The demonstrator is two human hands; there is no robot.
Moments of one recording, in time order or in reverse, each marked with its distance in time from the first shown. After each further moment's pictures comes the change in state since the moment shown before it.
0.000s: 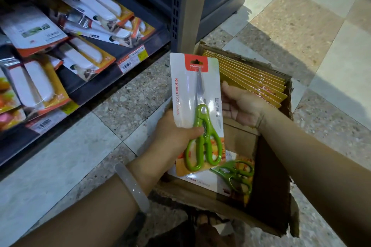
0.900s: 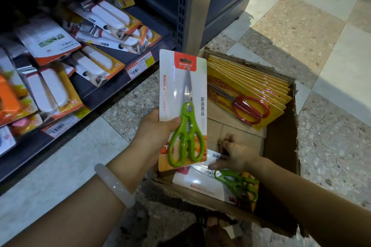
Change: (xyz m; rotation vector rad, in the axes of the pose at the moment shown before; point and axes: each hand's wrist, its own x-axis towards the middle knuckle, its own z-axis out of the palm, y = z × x) left_hand 0.006 0.006 -0.043 -0.089 0.045 -0.037; right_hand -0.013 0.110 -0.012 -1.541 0.104 0.114
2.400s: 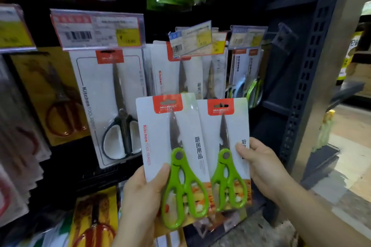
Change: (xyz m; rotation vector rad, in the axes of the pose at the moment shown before) left_hand -0.073 0.175 -0.167 -0.328 0.504 0.684; right_hand -0.028 -0.287 -0.269 1.431 0.286 -0.798
